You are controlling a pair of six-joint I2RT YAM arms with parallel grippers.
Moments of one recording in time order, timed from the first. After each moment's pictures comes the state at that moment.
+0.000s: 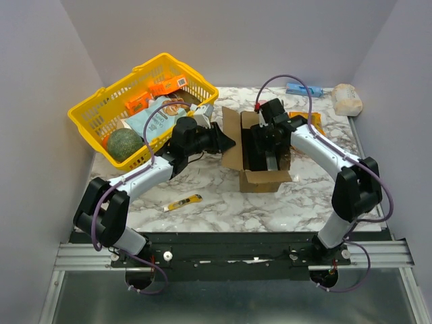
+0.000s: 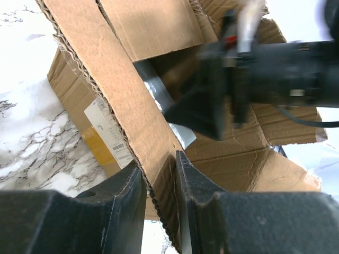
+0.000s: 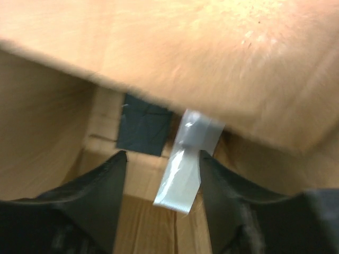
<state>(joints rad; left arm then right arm) -0.56 1.49 0.94 0.30 0.39 -0.63 0.47 1.70 1.40 -0.72 0.09 0.10</state>
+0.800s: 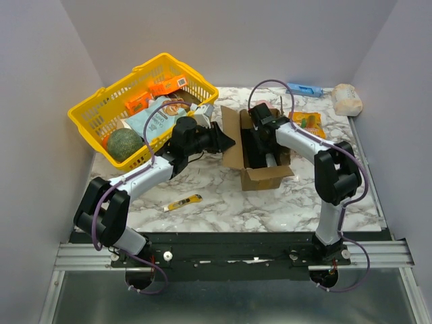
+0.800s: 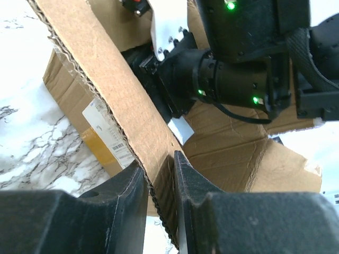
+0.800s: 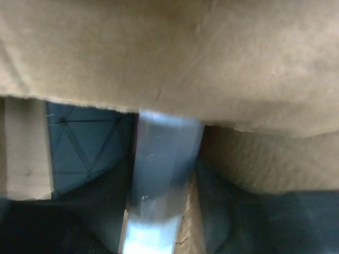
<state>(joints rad) -0.55 1.49 0.93 0.31 0.39 -0.62 0.47 1.93 1.44 -0.63 0.32 0.03</state>
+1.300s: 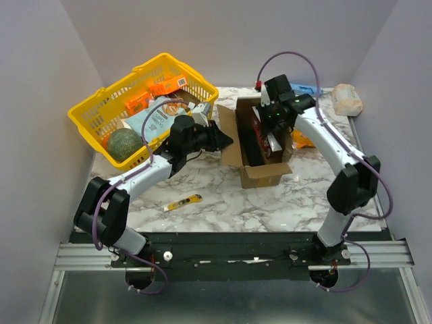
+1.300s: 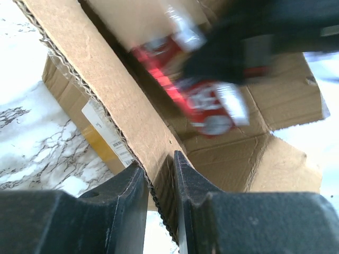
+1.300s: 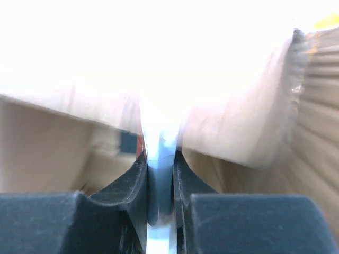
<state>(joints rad) -0.53 1.49 0.94 0.31 0.40 -0.61 0.44 1.81 1.73 -0.88 0.07 0.02</state>
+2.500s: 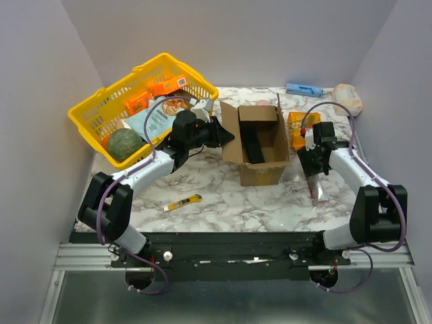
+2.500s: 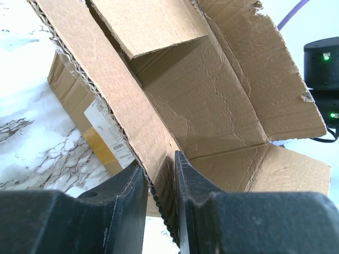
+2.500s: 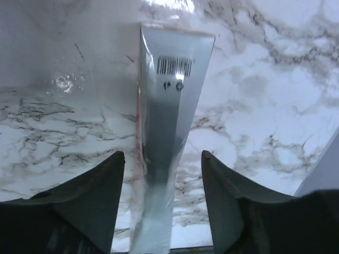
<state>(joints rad) -0.52 1.54 1.01 0.29 0.40 -0.61 0.04 1.44 0.94 -0.66 0.14 -0.26</state>
